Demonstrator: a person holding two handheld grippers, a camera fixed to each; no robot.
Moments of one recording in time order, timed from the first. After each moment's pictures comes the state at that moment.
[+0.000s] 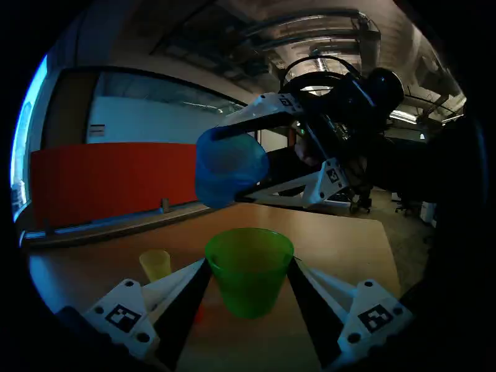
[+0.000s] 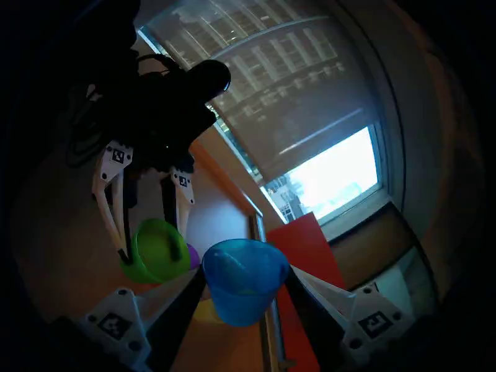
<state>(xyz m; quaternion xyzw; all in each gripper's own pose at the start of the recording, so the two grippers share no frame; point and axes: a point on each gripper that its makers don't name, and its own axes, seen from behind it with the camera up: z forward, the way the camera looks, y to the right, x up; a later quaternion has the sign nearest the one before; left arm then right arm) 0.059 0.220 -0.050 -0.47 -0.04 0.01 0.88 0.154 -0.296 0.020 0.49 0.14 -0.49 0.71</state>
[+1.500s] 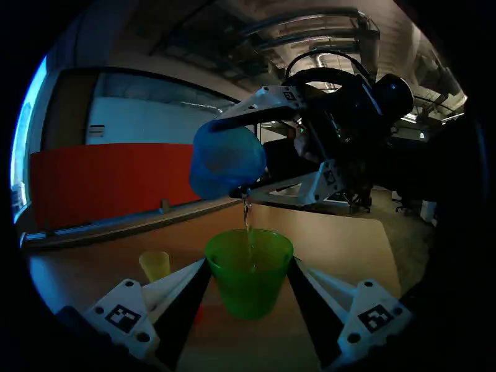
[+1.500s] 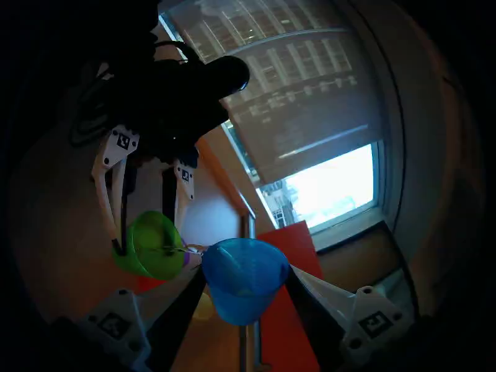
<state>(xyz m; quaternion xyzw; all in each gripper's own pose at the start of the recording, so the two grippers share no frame) 0.060 0.224 -0.052 -0.47 -0.04 0.02 0.88 0.163 -0.296 0.025 0.47 0.18 -0.54 0.68</state>
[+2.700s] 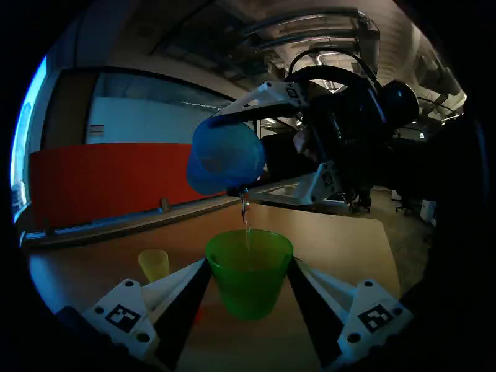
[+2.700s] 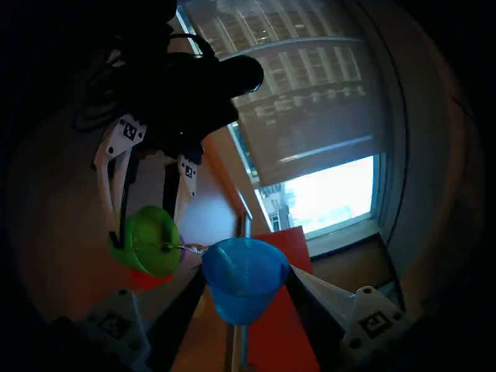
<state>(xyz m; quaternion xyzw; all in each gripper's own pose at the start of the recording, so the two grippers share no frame) 0.059 0.224 -0.053 -0.47 -0.04 0.02 0.88 0.165 -0.298 0.023 0.45 0.20 -0.57 0.66</state>
